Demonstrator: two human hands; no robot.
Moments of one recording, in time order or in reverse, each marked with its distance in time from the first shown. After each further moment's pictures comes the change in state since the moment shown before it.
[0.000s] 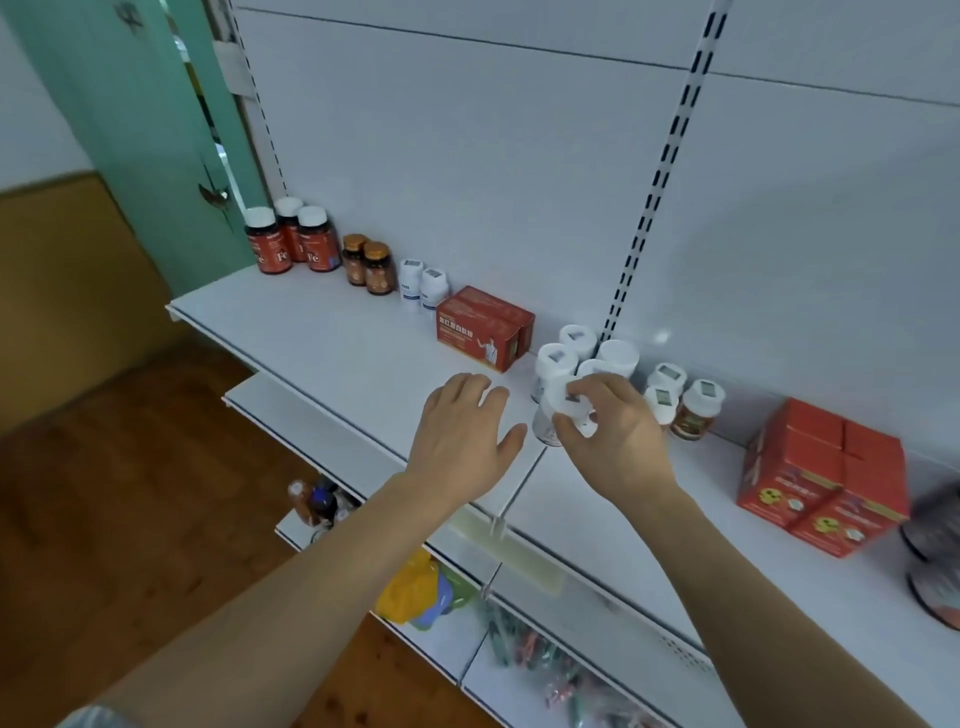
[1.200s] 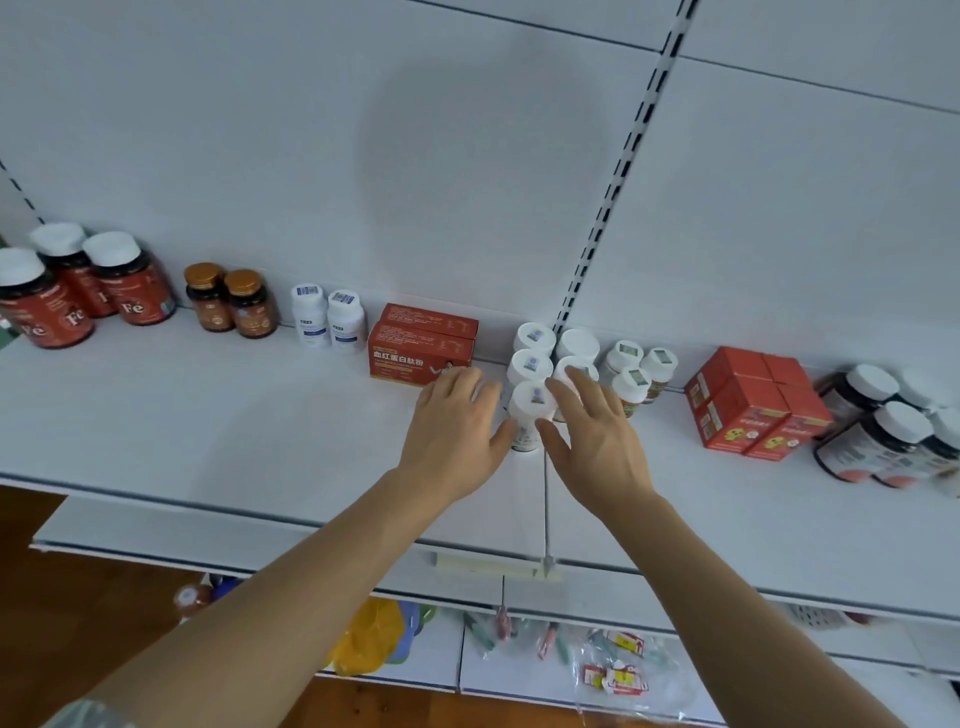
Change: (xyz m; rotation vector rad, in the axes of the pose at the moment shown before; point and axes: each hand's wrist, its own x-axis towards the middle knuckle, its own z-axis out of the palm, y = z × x) left_hand 0.086 -0.074 0.028 -0.244 -0.066 0.450; right_hand 0.014 -0.050 0.051 -0.464 -0.041 0.313
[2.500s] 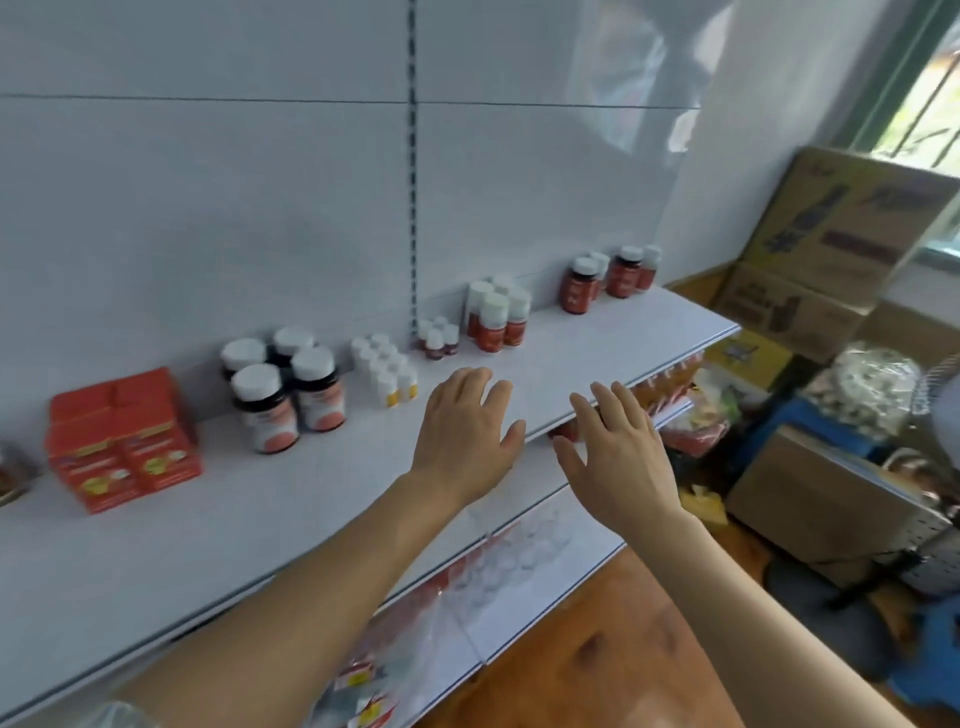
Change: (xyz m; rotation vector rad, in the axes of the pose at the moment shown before) left_hand 0.052 0.654 0.163 -0.224 -0.093 0.637; right_hand -0.371 0.458 -0.300 -0.495 0.022 0.769
